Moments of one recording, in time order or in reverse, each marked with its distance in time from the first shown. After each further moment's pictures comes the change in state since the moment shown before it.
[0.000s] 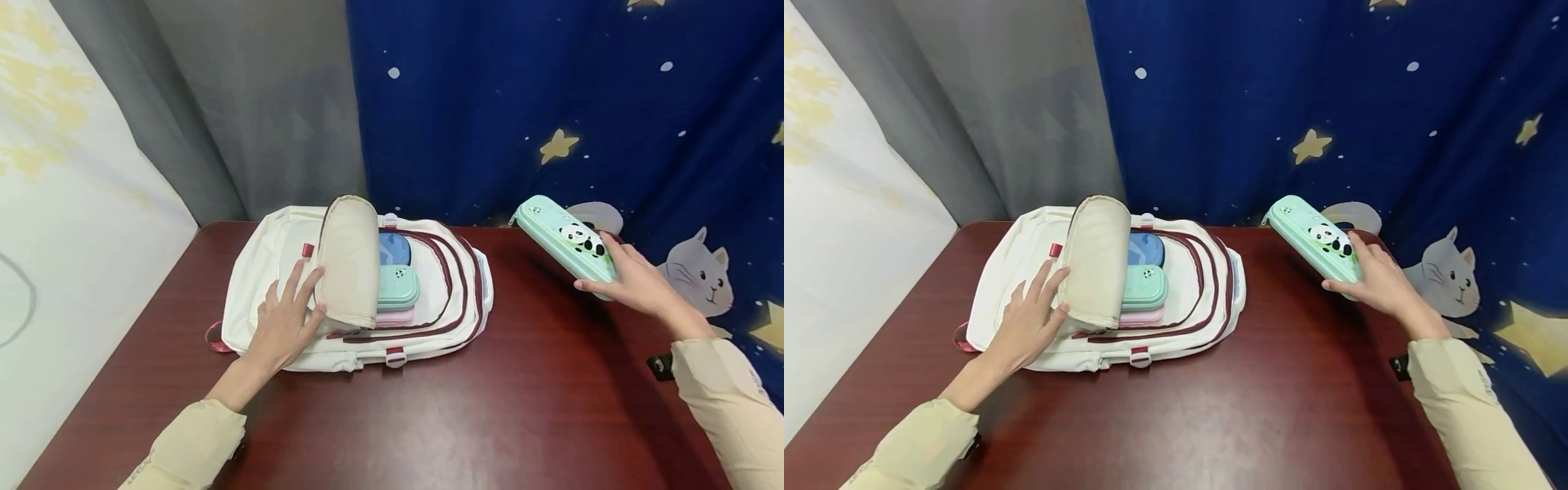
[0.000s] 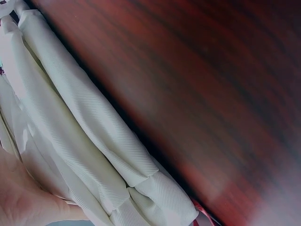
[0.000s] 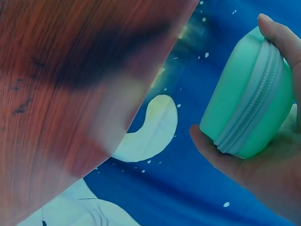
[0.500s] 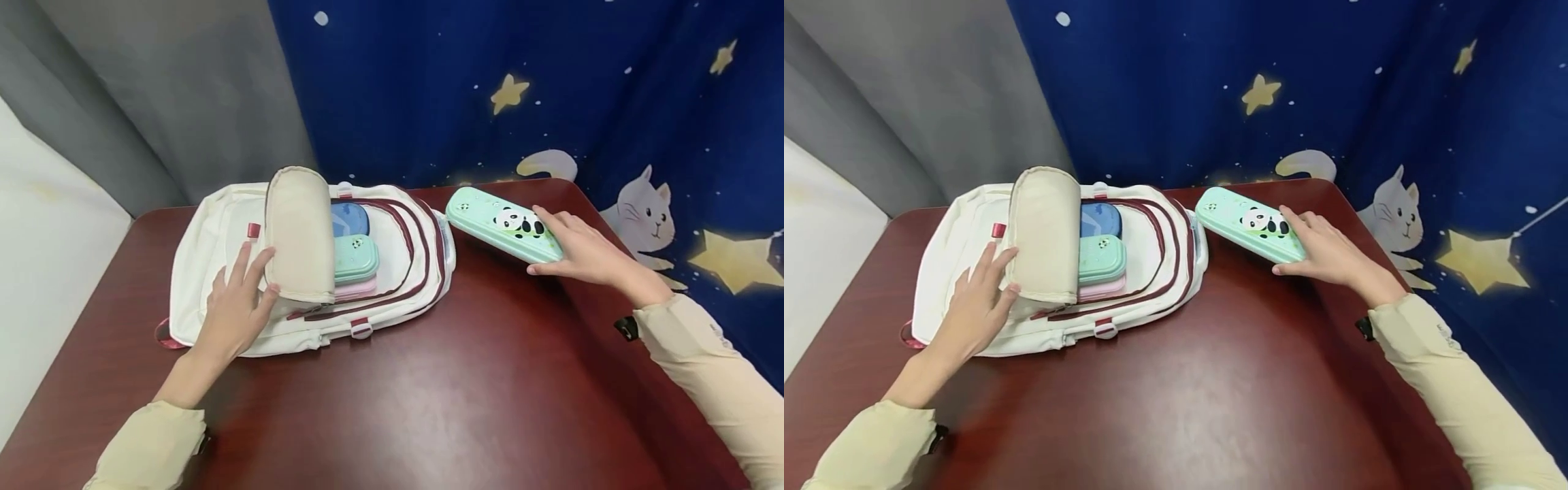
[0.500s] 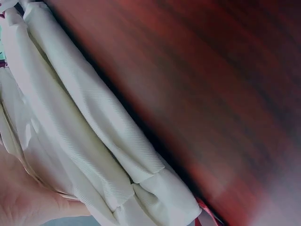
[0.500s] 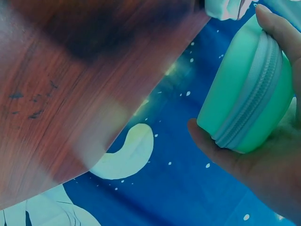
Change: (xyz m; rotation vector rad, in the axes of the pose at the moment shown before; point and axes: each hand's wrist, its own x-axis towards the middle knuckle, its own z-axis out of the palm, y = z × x) left_hand -0.009 -0.026 -0.045 -0.041 0.015 -0.030; right_hand -0.001 -0.076 -0.003 -0.065 -0.066 -0.215
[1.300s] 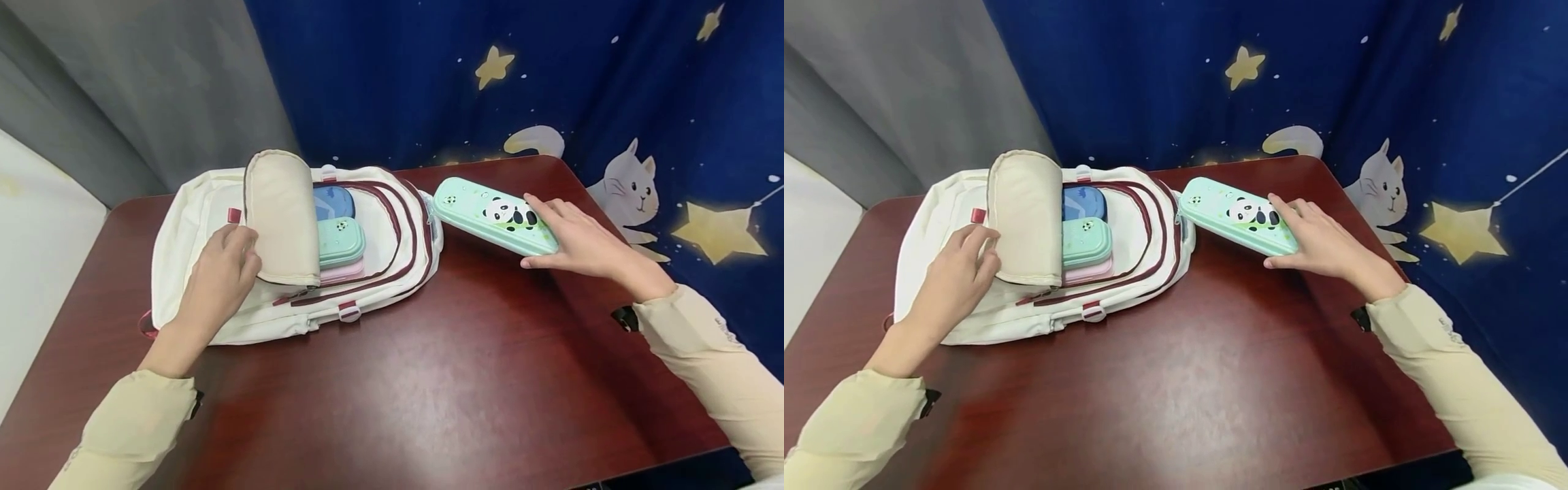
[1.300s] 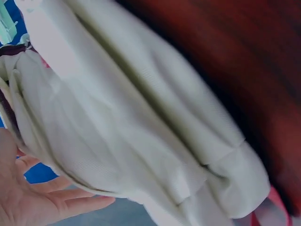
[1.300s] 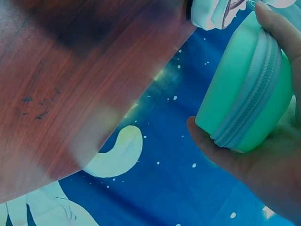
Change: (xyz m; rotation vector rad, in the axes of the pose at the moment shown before) left_hand 0.031 0.019 -0.020 -0.027 0.107 0.090; right_hand -0.019 -0.010 -0.004 -0.033 0.021 -0.057
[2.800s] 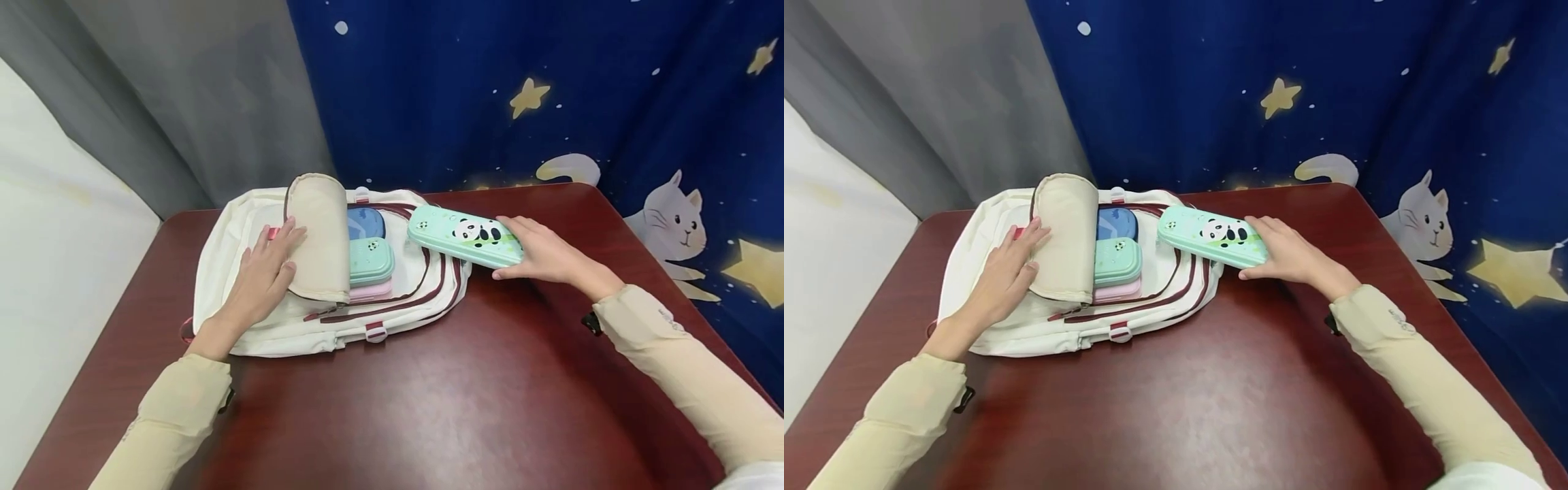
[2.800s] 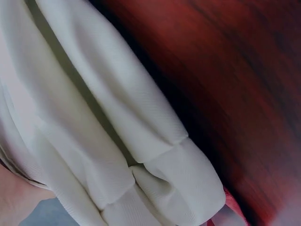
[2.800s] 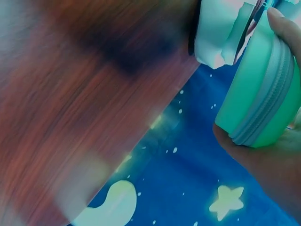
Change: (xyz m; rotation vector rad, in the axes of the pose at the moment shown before) left_hand 0.010 -0.038 0.014 -0.060 -0.136 0.102; right_hand 0.079 -0.024 0.039 0.137 -0.003 -0.082
